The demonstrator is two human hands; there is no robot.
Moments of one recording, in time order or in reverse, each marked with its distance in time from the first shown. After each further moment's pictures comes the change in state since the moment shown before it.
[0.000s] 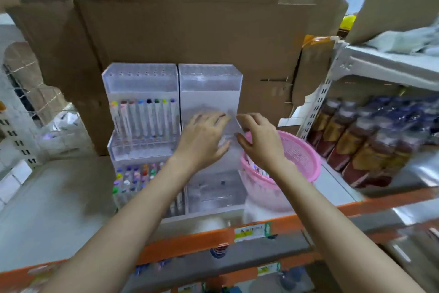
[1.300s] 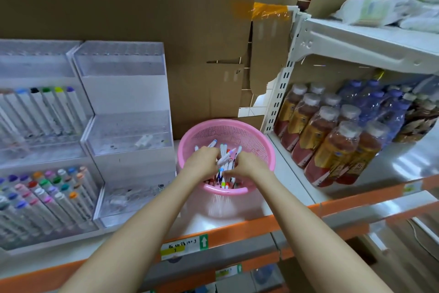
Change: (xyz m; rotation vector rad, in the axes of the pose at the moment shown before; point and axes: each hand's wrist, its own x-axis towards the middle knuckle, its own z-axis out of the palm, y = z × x) left_hand 0.071 0.122 0.173 -0.298 -0.571 -0.307; right_hand -0.043 0.172 0.037 0.001 -0.748 0.492
